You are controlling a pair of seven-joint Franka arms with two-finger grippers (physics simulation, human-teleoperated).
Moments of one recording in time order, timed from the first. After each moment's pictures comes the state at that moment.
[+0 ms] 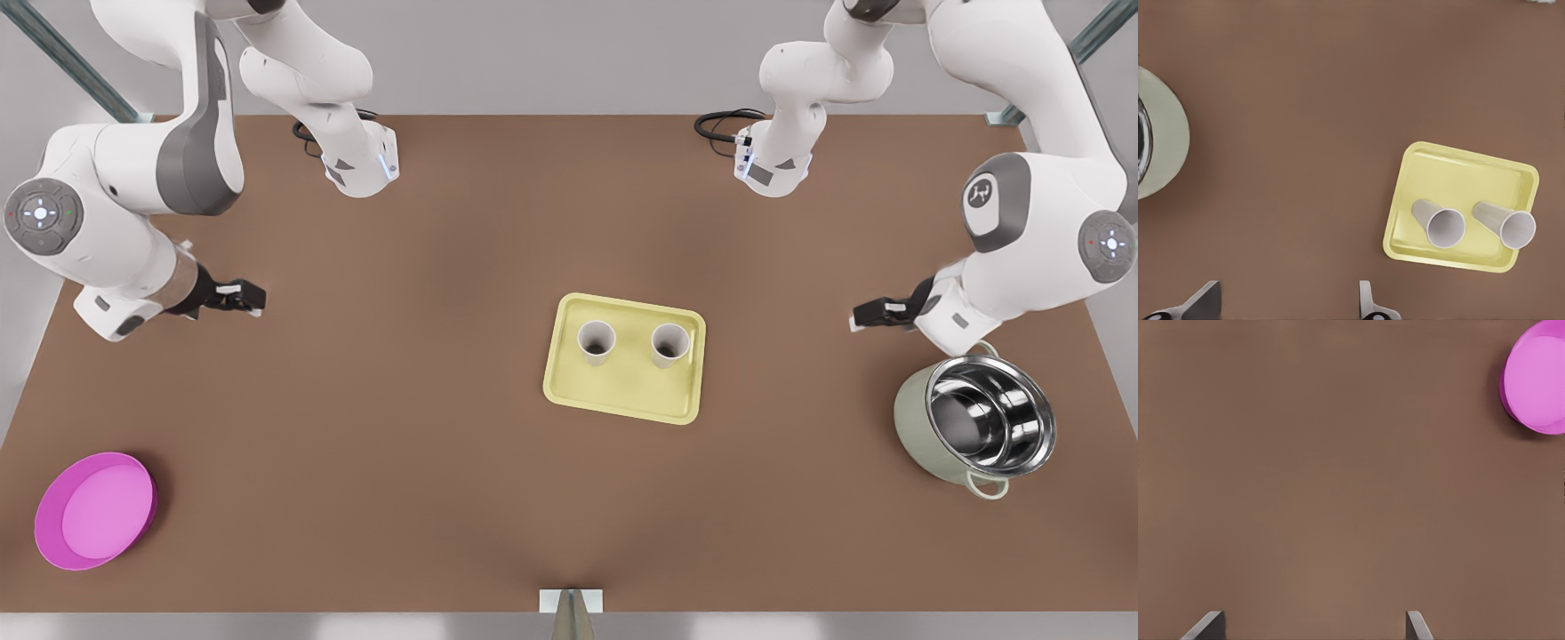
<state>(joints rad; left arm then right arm) -0.08 0.16 0.08 -1.54 -0.17 1.60 -0.02 -0.03 0.14 0.11 -1.48 -0.07 1.51 0.00</state>
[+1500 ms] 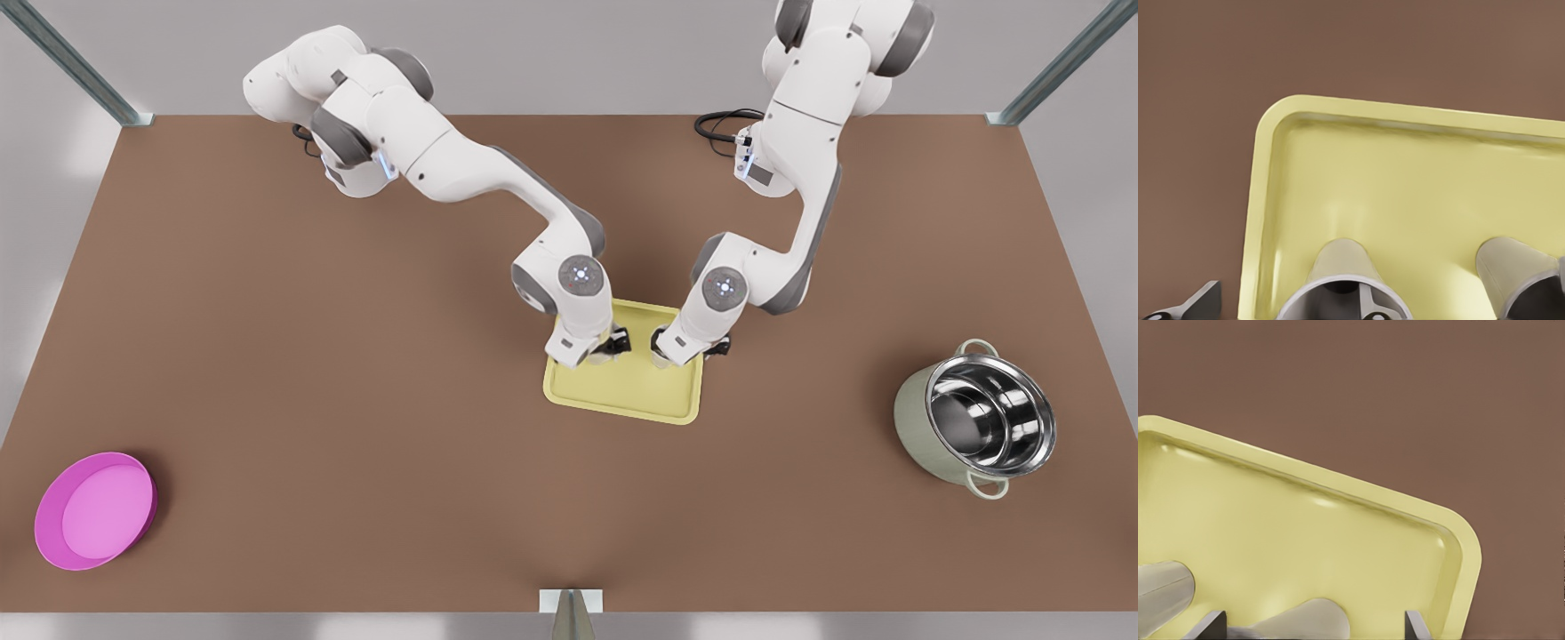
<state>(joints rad) -0.55 0.41 0.06 -2.05 -0.05 2.44 -0.39 0.72 0.88 0.15 -1.19 -0.14 2.19 0.75</state>
